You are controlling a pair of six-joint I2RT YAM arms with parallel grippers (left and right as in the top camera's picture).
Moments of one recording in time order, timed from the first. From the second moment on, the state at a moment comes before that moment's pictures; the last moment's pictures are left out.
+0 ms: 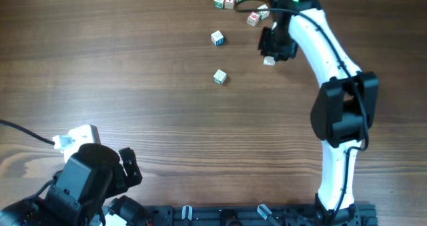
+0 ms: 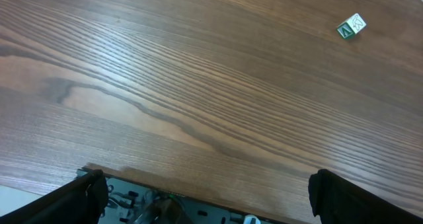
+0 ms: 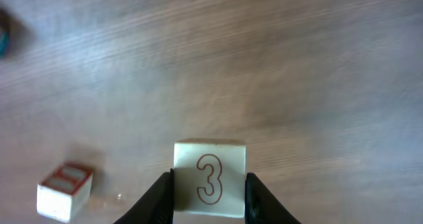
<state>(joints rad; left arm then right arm) -0.55 0.75 1.33 -1.68 -0.33 -0.81 0.26 2.26 2.02 -1.22 -0.03 0.49</state>
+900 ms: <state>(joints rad) -0.55 0.75 1.33 -1.68 -0.33 -0.81 0.33 2.22 1.73 -1.01 -0.09 0.04</state>
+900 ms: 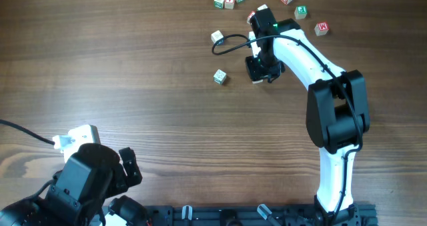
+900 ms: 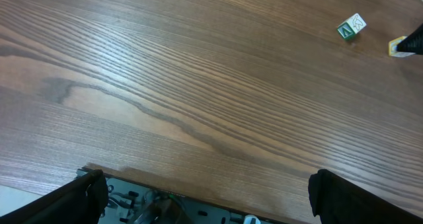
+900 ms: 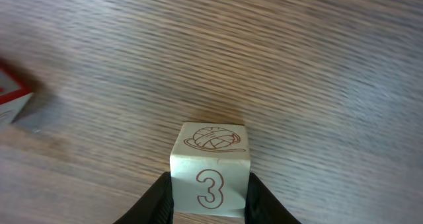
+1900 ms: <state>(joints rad) -0.55 0.75 1.33 -1.68 -0.33 -0.81 0.38 2.22 1.71 -0.94 -0.24 0.00</state>
